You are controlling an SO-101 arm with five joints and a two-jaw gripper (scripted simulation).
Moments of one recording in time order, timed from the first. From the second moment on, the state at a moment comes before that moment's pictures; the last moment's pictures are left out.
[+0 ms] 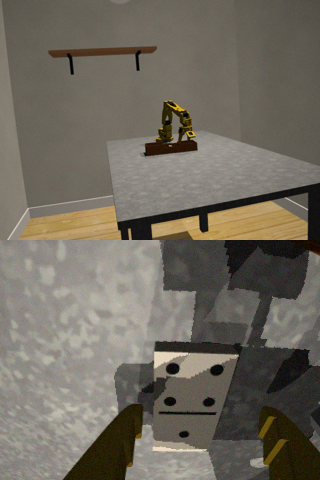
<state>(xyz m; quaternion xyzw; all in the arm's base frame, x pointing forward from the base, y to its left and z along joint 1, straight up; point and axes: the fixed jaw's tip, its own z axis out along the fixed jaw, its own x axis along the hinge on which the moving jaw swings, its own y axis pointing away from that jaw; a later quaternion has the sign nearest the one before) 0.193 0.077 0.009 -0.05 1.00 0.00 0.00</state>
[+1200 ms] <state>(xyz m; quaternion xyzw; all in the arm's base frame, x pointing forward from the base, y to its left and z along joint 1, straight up) 0.193 0.077 0.007 -0.05 1.00 0.00 0.00</state>
